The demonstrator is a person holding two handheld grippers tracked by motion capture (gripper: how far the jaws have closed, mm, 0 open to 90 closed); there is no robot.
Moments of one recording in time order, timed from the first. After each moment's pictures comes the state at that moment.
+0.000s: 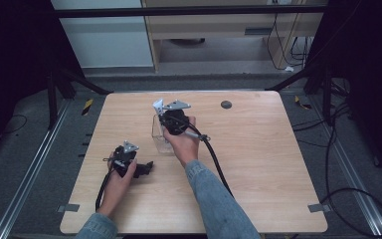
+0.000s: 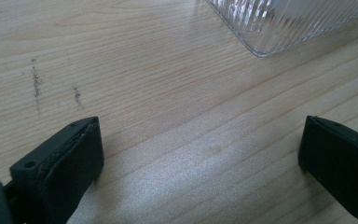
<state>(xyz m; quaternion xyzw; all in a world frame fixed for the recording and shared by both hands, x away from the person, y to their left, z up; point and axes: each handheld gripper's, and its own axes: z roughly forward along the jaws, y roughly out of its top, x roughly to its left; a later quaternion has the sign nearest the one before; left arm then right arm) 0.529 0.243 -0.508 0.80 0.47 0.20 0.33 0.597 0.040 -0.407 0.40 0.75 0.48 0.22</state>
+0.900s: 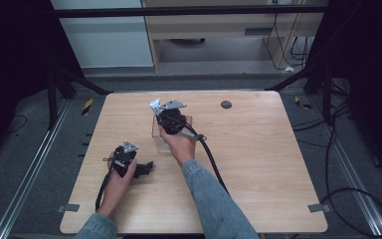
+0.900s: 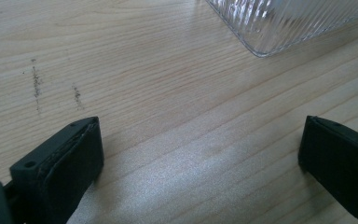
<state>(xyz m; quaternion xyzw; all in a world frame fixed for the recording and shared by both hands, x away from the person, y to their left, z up) 0.529 0.243 -0.508 0.80 0.47 0.20 0.33 0.600 0.050 -0.407 0.40 0.75 0.47 0.22</state>
